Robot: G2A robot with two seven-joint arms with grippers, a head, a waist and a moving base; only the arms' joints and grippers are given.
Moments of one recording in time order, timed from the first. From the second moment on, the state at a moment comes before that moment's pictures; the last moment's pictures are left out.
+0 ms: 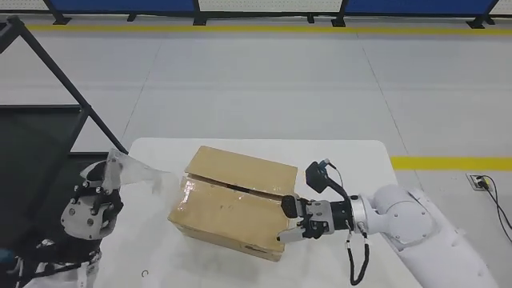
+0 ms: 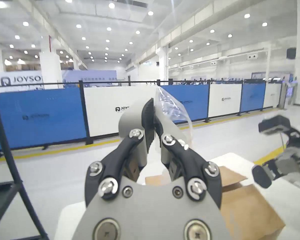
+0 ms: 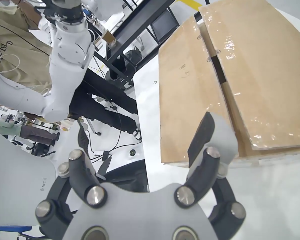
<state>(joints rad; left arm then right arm) 1.41 -1.29 -1.84 -2.11 0.97 -0.47 0.13 -0.70 -0.98 0.98 -1.57 0.07 -0.60 1.00</state>
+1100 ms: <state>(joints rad) 1.31 -1.28 -1.75 -2.15 0.79 -0.29 -0.13 -0.85 -1.02 0.99 -1.57 0.28 -0.49 0.59</state>
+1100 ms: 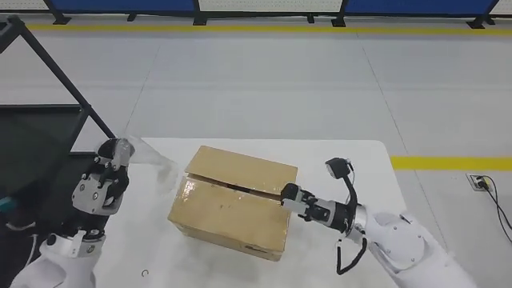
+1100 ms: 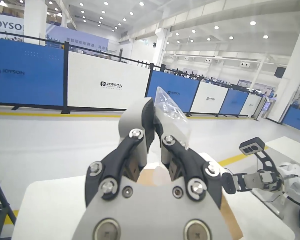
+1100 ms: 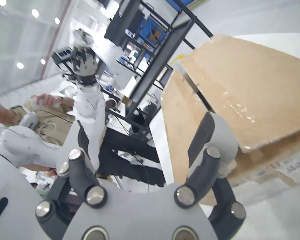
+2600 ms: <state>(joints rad) 1.13 -1.34 -1.27 -2.06 0.72 0.07 0.02 -0.71 -1.22 0.76 -1.31 0.79 -0.61 0.60</state>
